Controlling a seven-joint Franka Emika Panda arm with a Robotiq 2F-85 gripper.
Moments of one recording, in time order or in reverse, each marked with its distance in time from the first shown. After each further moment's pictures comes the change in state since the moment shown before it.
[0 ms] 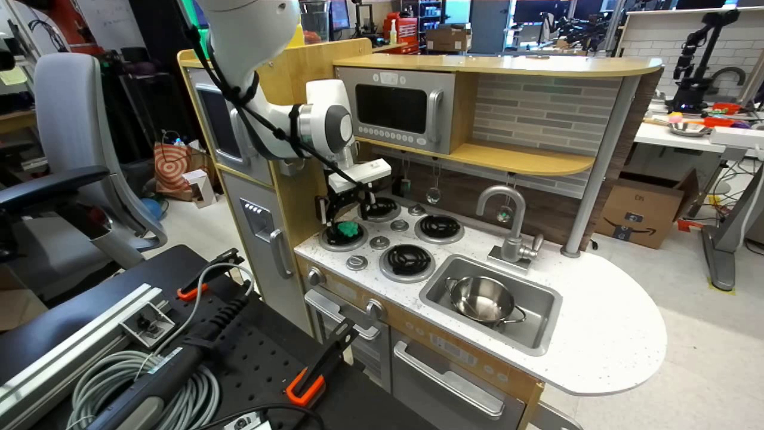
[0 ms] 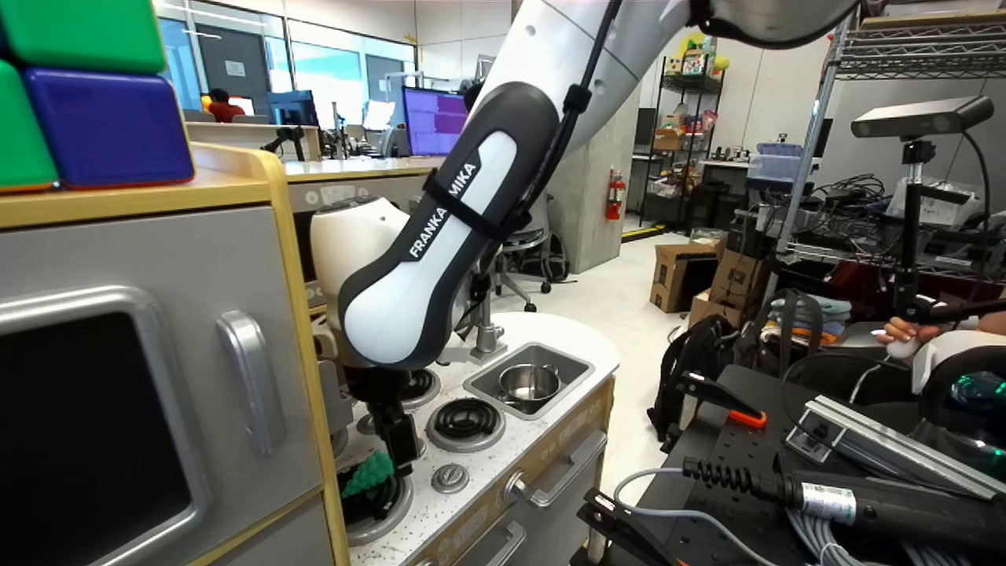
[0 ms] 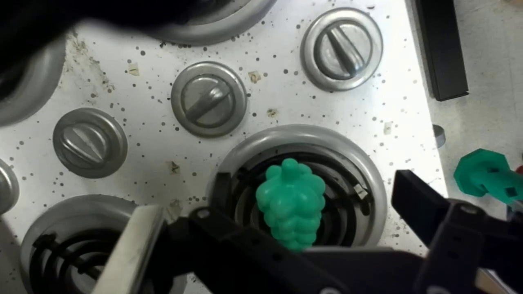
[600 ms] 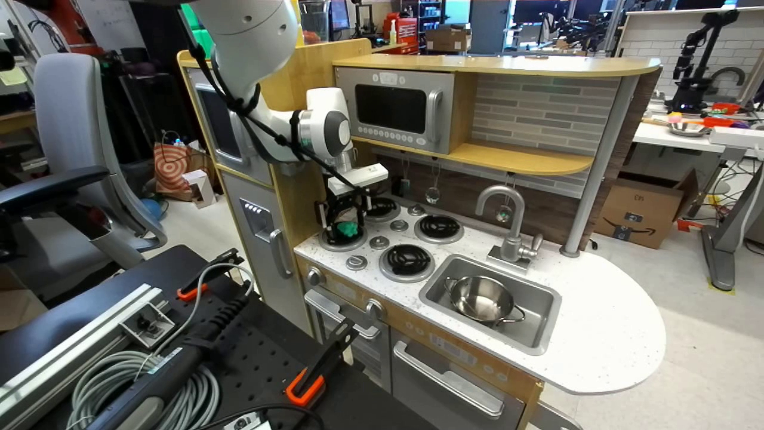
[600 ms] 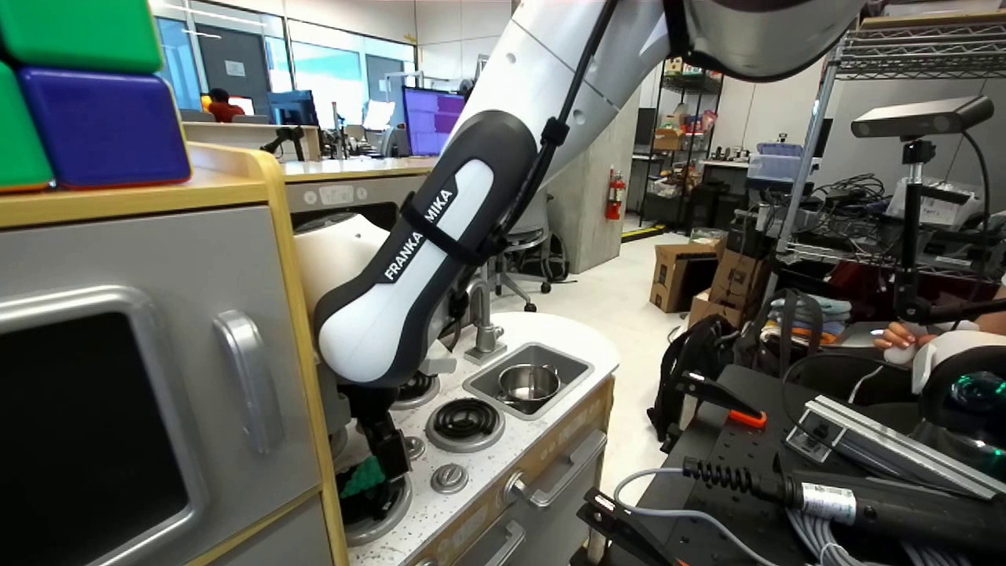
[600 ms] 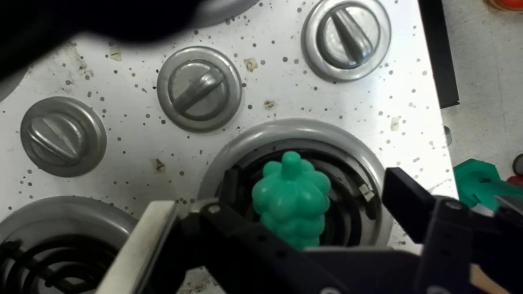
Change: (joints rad) arm 0.035 0.077 -0.005 0.114 0.008 -0.083 -0.016
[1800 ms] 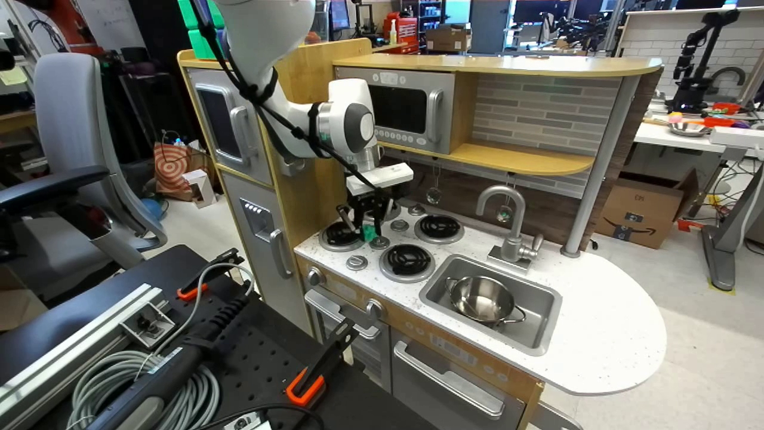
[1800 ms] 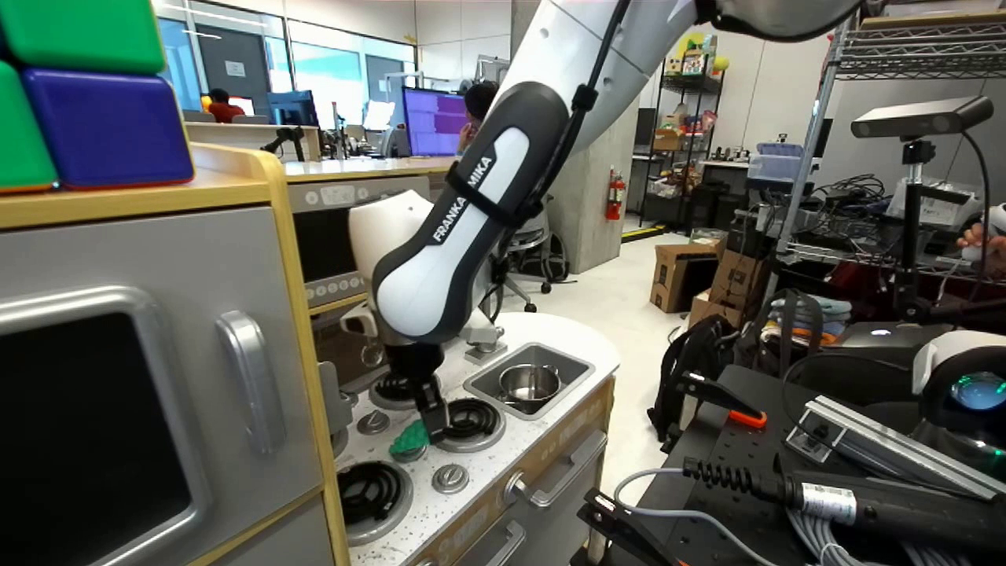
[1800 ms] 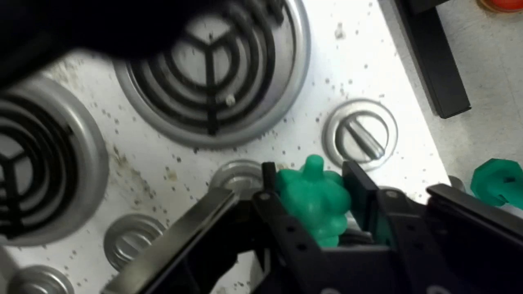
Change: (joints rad) arm -0.075 -0.103 -0.050 -0.127 0.023 0.030 0.054
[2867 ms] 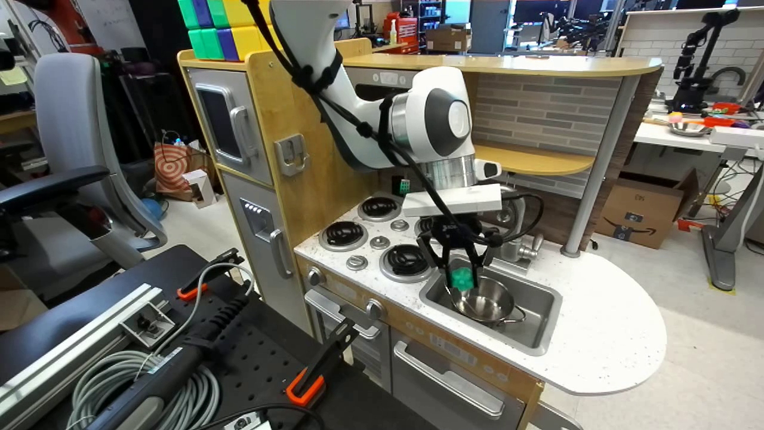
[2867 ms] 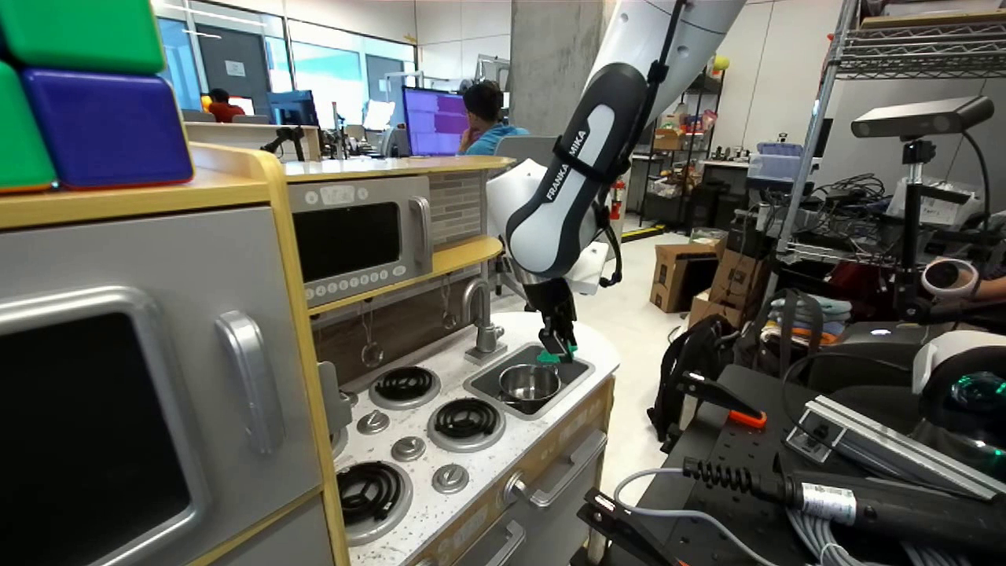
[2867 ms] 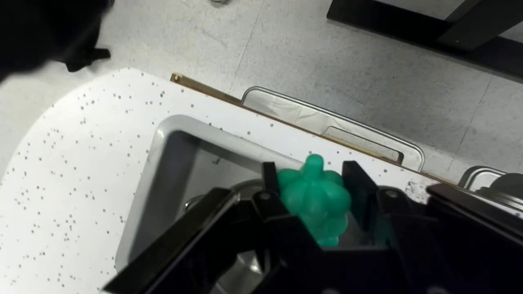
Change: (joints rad) arm -0.106 -0.143 -0.268 -0.164 0.009 -0.065 0.478
